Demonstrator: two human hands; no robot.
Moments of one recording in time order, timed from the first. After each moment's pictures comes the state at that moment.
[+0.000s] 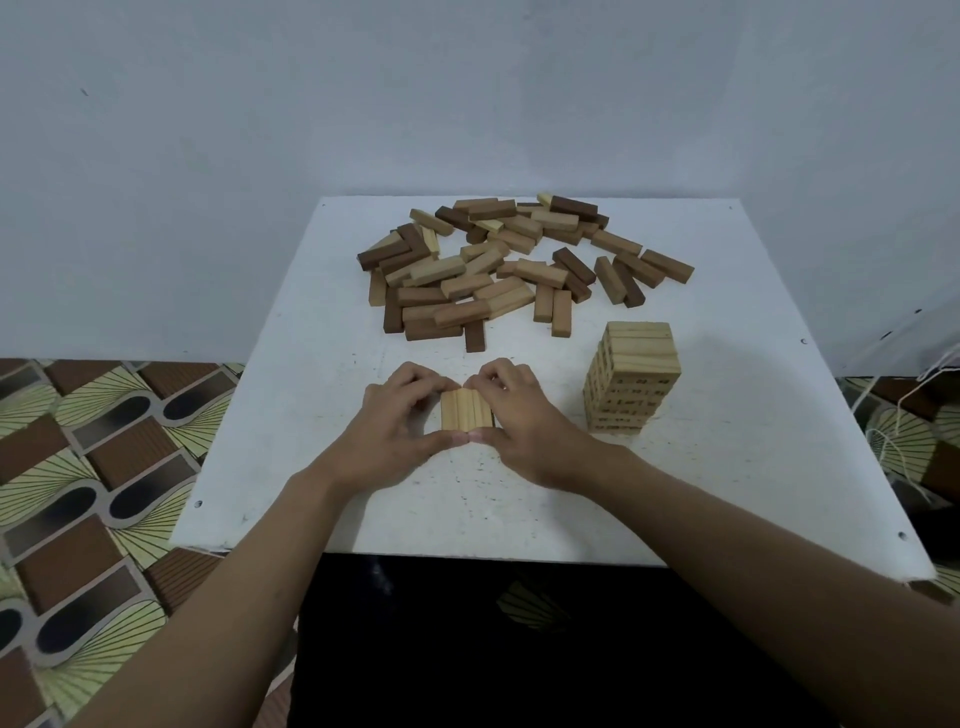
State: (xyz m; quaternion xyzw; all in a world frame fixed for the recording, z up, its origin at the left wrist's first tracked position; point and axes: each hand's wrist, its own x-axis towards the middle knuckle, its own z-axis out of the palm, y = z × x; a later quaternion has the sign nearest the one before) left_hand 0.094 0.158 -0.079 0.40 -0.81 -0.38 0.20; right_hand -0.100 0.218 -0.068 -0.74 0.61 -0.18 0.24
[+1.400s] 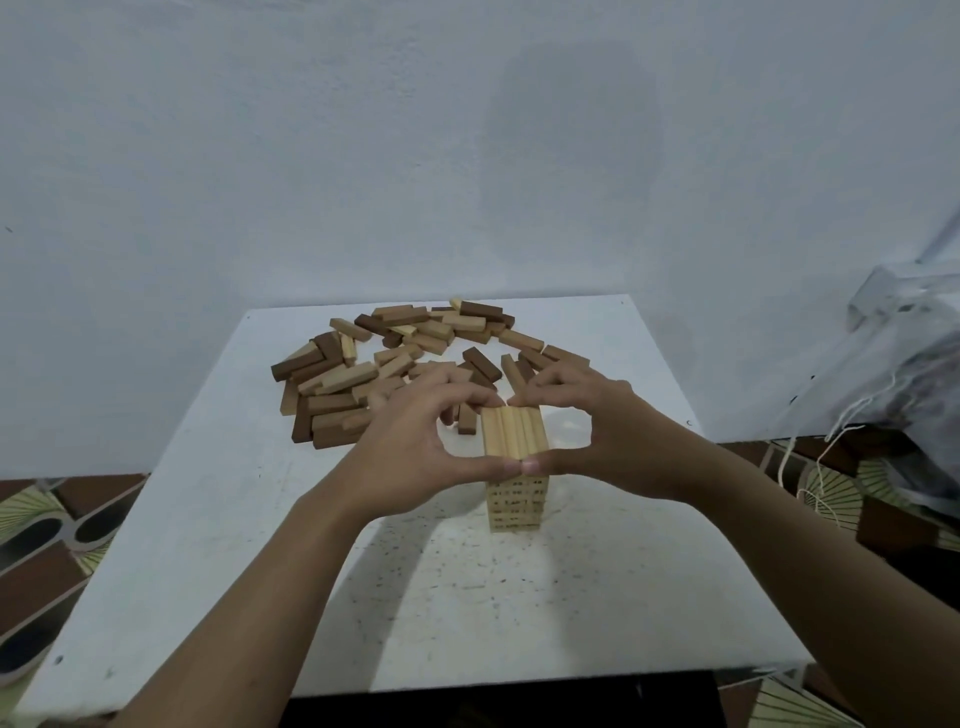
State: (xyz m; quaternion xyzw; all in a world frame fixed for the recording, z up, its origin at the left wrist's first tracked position) left_hand -0.041 0.173 0.038 0.33 -0.86 -0.34 0.21; right_hand -0.258 0.254 0.043 -0.71 0.63 -0.23 0.22
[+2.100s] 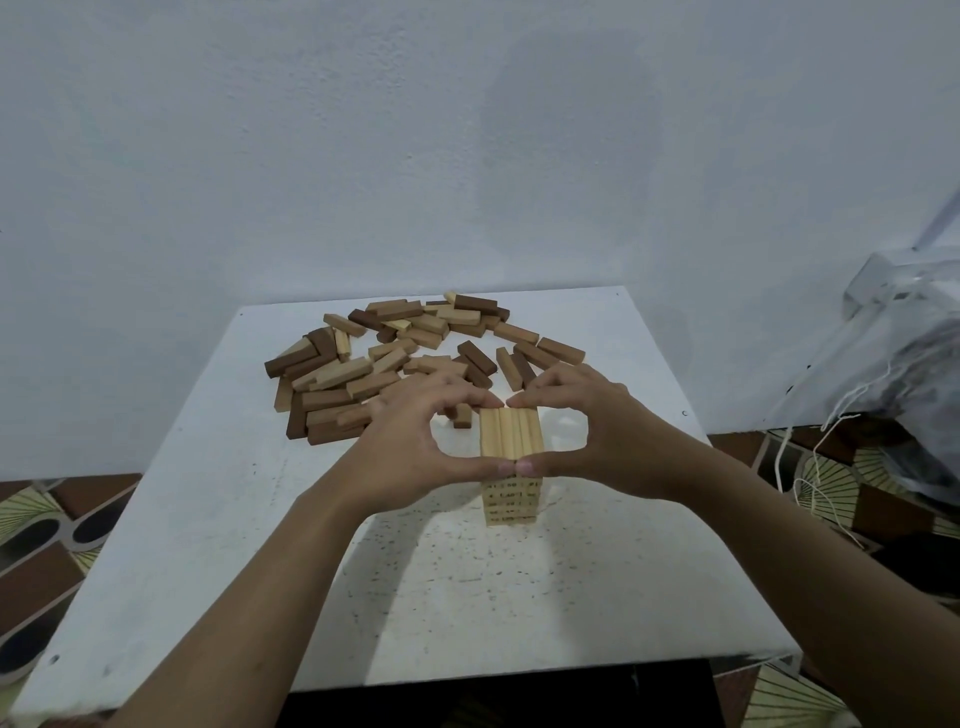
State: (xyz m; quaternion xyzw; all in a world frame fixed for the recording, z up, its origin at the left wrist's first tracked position) left_hand -0.040 0.169 0.024 0.34 -0.85 -0.35 0.19; right_hand -0.258 0.258 0.033 -0.70 0.65 -0.22 0.22
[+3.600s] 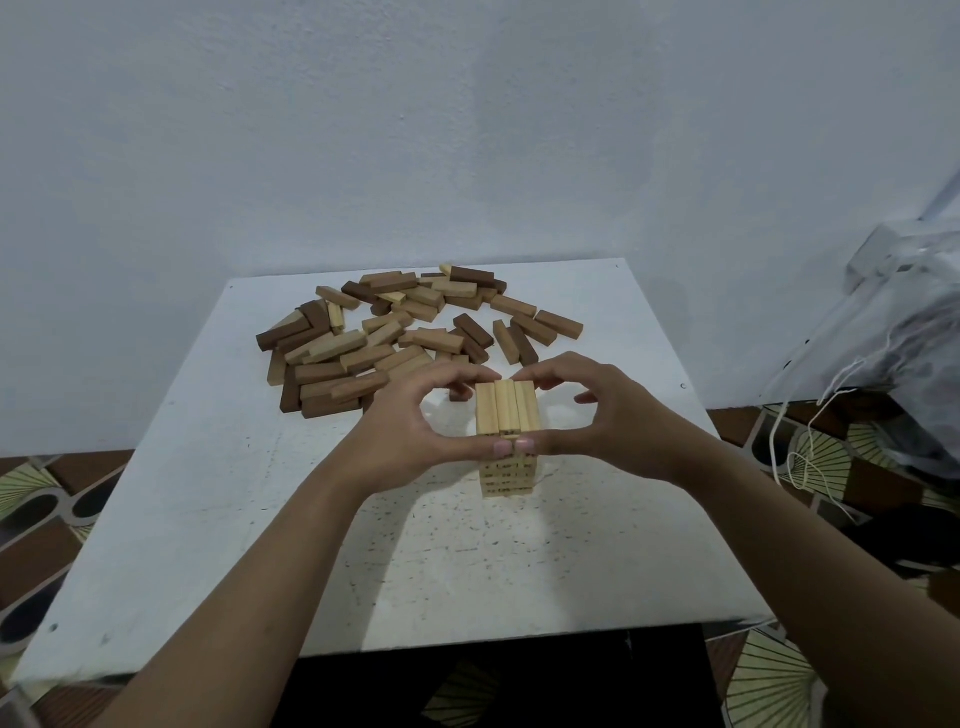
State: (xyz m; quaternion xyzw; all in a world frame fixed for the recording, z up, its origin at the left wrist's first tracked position) left_hand -0.040 0.167 0.003 0.33 -0.82 -0.41 0.21; right_hand -0.265 0.265 0.014 -0.64 0.62 -0.31 0.32
